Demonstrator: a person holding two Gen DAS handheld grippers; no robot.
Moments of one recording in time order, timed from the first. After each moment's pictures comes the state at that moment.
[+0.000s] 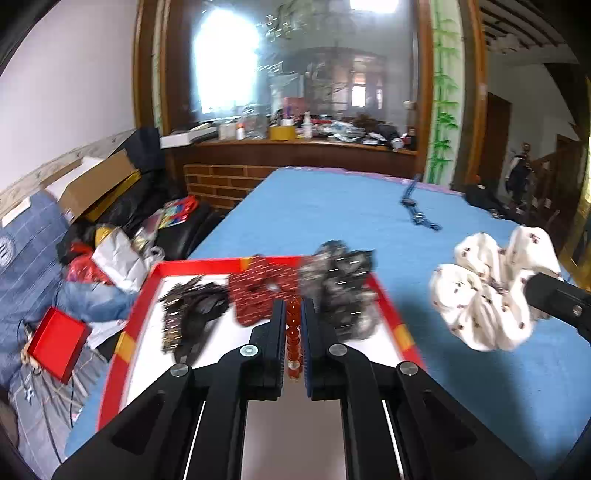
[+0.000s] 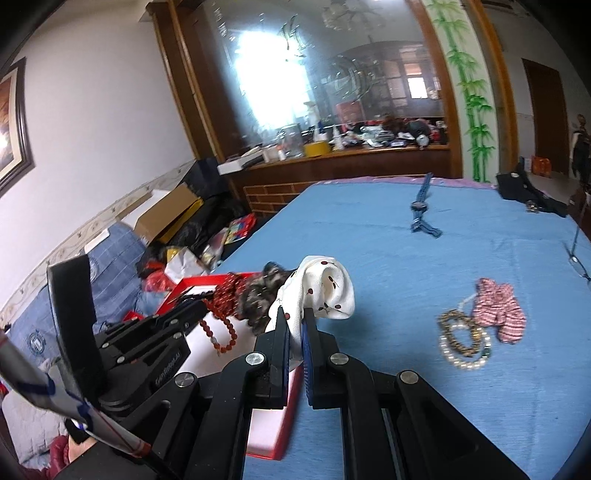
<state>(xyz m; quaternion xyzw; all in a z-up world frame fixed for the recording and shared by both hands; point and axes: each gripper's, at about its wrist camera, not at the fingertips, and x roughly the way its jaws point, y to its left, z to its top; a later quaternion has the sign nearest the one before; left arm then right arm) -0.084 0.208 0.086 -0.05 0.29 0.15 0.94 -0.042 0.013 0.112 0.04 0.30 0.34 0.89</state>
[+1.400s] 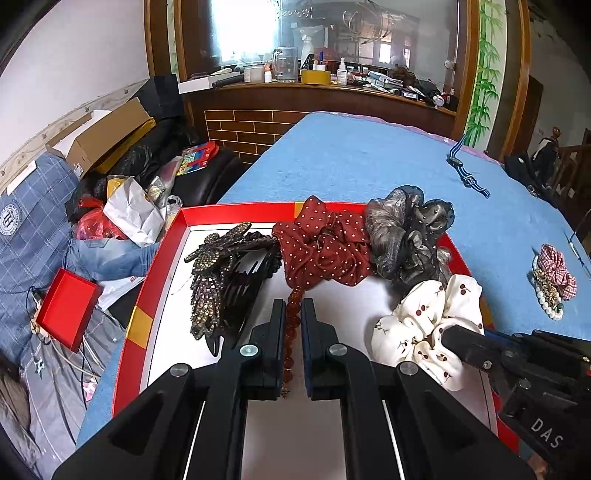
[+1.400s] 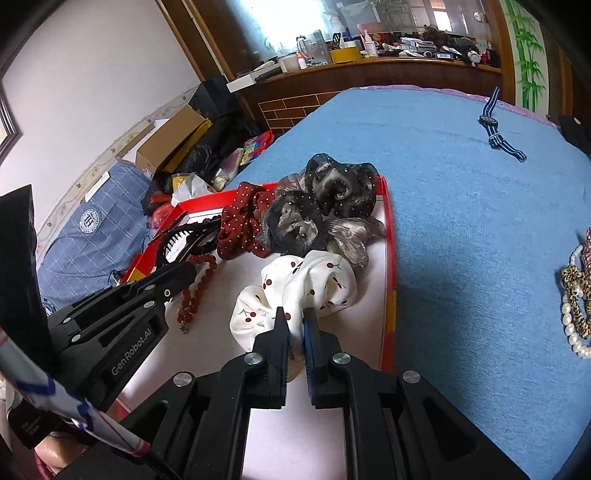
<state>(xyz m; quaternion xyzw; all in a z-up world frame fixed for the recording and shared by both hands) -0.057 0.262 0.051 -0.07 0.39 0.17 0.90 0.008 0.110 0.032 0.01 0.44 0.37 0.82</state>
